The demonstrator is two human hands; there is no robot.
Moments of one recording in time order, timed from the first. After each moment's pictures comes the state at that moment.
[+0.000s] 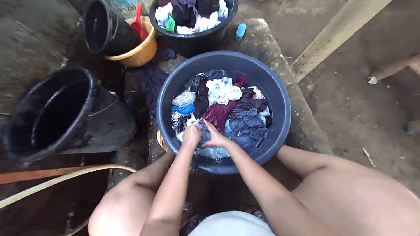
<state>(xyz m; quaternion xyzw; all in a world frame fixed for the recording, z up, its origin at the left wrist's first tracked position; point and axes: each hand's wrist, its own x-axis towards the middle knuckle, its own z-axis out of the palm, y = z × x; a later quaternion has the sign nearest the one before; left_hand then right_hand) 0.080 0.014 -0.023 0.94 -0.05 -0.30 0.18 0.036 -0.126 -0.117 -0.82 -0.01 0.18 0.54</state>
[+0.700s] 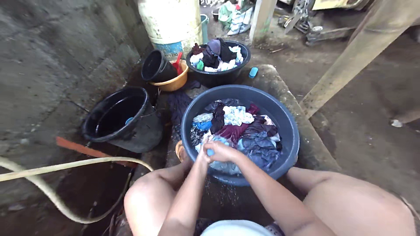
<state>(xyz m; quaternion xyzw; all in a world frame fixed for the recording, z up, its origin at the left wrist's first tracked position) 0.008 0.043 -0.005 0.35 0.24 -0.28 0.86 0.000 -0.068 0.051 -0.87 -0.26 0.19 0.36</state>
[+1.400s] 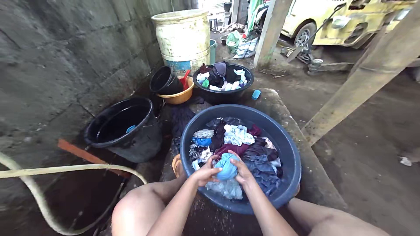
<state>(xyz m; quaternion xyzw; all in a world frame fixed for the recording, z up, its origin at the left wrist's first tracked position) 0.009 0.058 -0.003 0.61 -0.04 -0.40 0.68 -0.008 -0.133 -0.058 -0.44 0.06 0.04 0.90</state>
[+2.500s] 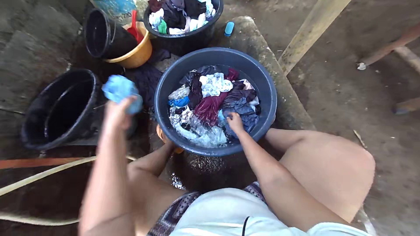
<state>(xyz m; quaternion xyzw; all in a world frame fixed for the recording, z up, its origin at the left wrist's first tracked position) 0.098 0.166 0.109 0.77 0.02 -0.01 0.64 -0.011 -0.218 -0.154 -0.85 0.25 0.04 0.46</state>
